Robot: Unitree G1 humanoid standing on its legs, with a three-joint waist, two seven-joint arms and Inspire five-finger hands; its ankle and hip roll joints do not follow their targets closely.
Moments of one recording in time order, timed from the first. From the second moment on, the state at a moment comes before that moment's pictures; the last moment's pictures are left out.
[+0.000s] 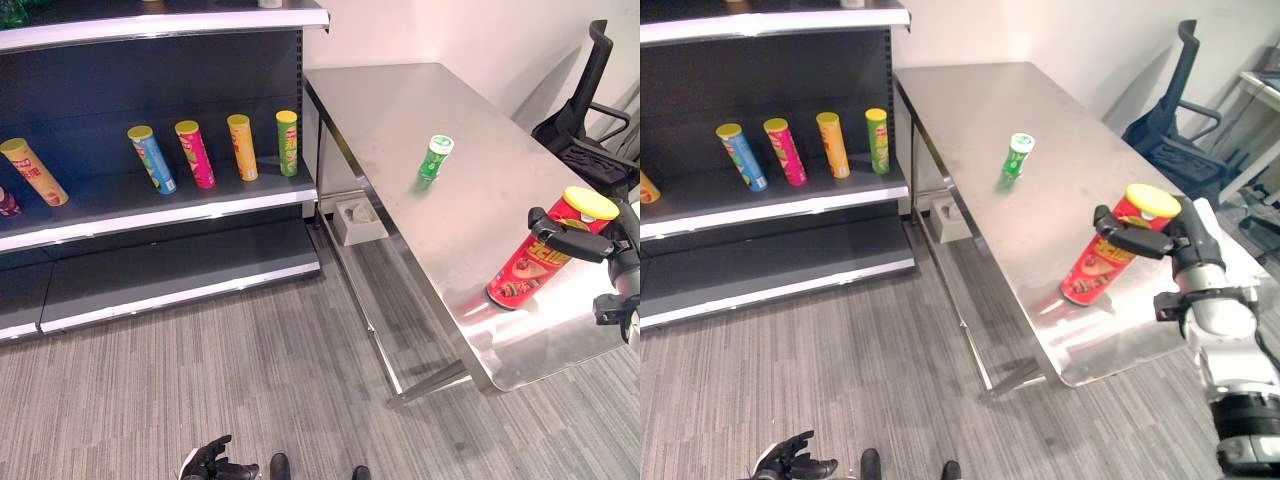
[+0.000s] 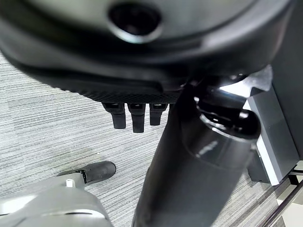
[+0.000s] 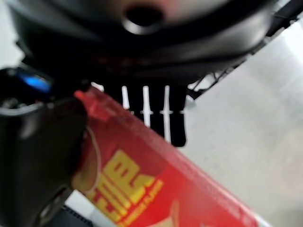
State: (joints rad) left arm 0.15 0.29 -0.12 0.94 -0.21 -0.04 0.01; right arm -0.25 -1.01 -0.04 0.42 0.40 -0.11 -0.03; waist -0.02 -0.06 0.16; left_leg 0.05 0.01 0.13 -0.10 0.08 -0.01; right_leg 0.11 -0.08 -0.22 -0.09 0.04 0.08
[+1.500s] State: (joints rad) left arm 0.08 0.29 -0.05 0.87 -0.19 -0.02 0.04; right arm -0.16 -0.82 -0.23 -0.18 0.12 -0.14 -0.22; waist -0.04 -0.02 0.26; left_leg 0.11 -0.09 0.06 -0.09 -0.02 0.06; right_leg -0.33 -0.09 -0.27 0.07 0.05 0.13
